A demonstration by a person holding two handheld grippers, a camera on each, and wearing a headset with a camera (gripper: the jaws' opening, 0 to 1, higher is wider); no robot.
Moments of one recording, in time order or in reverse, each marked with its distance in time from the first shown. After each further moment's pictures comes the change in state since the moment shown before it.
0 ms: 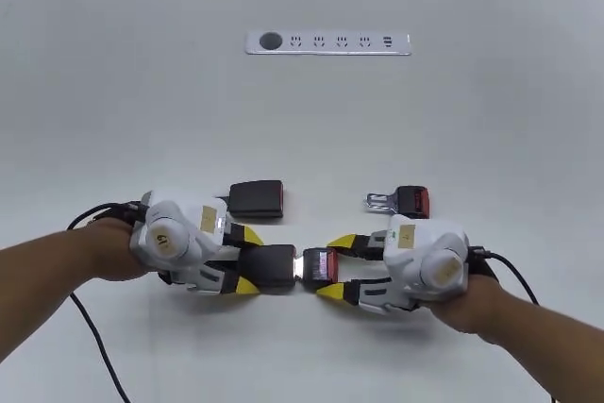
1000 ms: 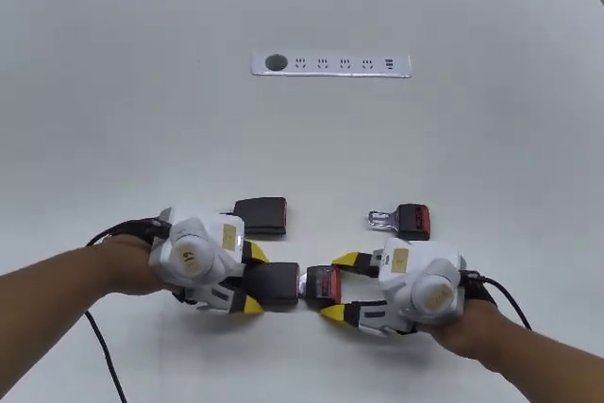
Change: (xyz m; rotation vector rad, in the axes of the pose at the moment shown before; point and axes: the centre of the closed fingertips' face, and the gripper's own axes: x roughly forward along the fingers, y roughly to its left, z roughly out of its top) left arm 0.002 -0.019 0.011 -0.130 0.048 -0.028; right arm 0.000 0.001 -0.003 -0.008 0.060 -0.051
